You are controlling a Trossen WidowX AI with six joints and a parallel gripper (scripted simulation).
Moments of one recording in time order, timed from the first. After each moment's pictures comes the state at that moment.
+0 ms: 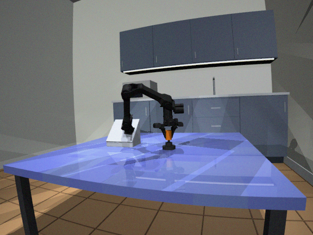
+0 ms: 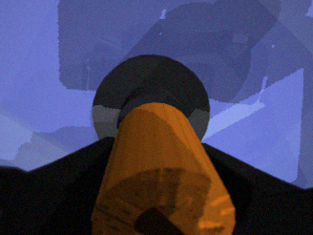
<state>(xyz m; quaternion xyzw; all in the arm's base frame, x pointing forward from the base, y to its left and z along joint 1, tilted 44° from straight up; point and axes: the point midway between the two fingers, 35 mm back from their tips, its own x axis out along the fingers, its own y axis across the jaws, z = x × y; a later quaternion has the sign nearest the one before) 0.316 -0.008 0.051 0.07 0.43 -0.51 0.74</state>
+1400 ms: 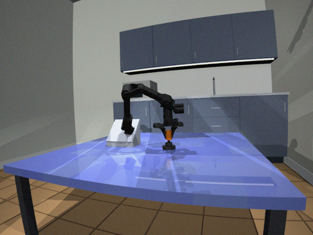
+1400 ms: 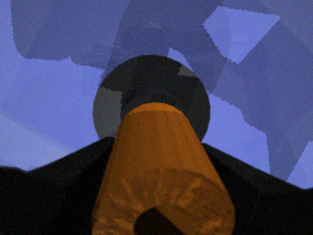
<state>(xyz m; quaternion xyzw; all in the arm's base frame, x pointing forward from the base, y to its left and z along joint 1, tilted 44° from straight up) 0.316 -0.007 0.051 0.08 0.43 -0.51 0.74</state>
